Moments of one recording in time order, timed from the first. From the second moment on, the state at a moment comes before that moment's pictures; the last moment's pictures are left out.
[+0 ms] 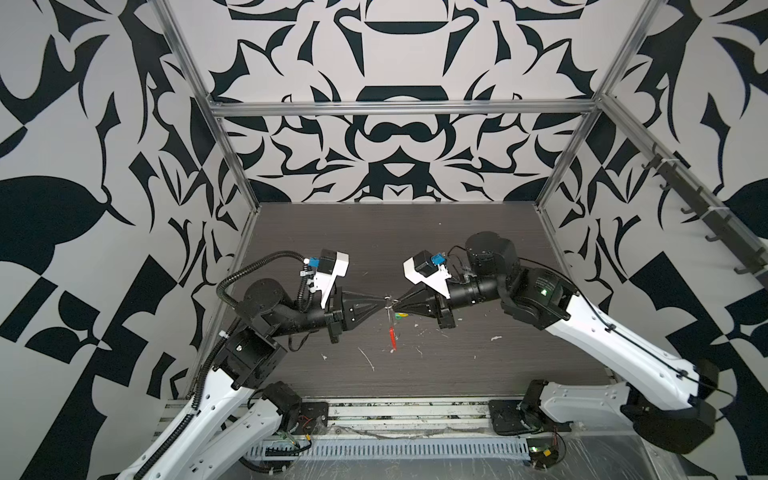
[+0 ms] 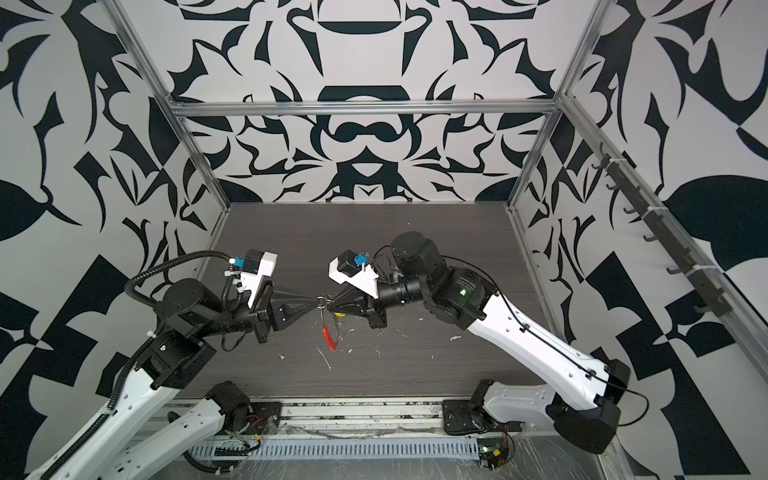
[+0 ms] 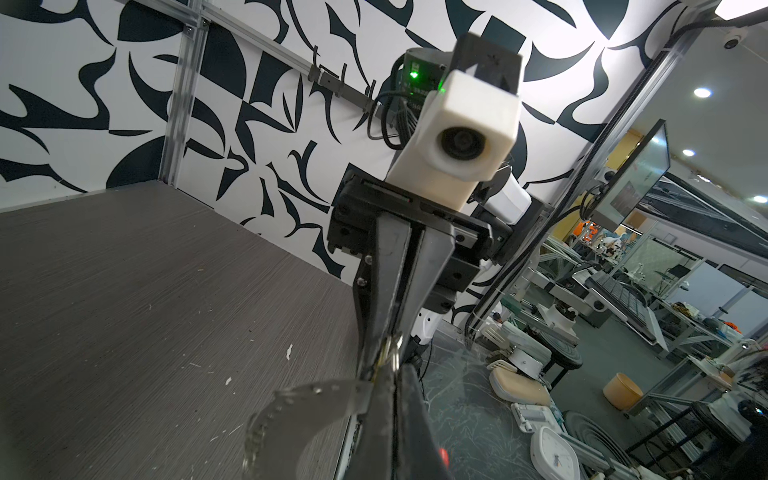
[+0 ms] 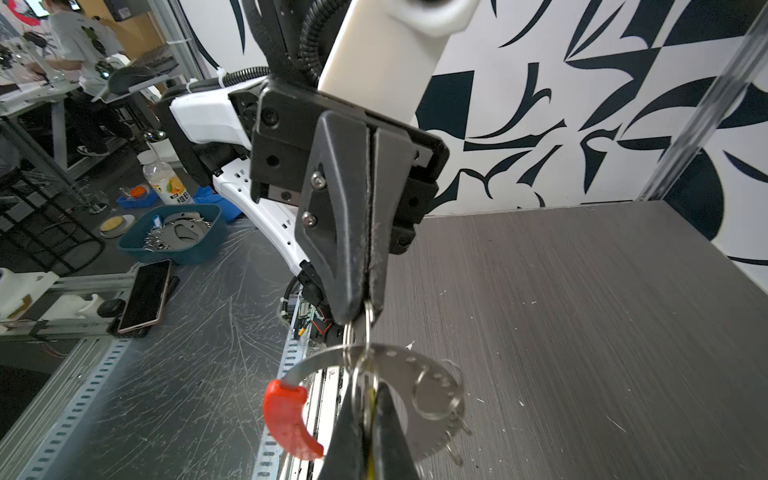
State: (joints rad) left arm -0.65 0.65 0.82 -0.05 0.83 -0.54; right arm 0.88 1.20 1.35 -0.56 -0.75 -0.16
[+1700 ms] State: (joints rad) left arm -0.65 0.67 0.71 0.27 0.70 -0.63; right arm 1.00 1.14 1.23 -0.40 -0.46 -0.07
